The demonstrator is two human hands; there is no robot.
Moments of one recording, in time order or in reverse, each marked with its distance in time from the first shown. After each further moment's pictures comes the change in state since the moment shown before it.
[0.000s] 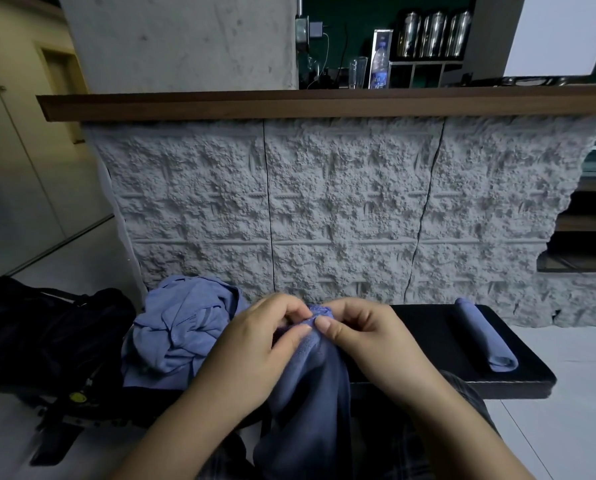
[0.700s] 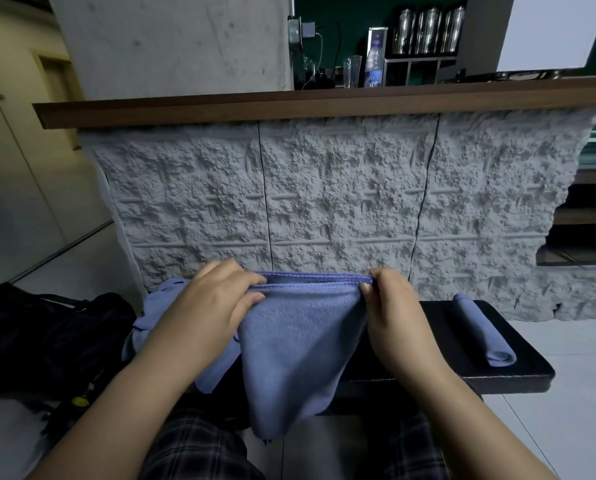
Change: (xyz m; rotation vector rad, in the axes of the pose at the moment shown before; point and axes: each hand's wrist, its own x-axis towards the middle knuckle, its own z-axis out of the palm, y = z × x) left_hand 0.032 -0.026 -0.040 0.531 -0.010 0.226; right_hand 0.014 0.019 -0.034 -0.786 0.414 -0.162
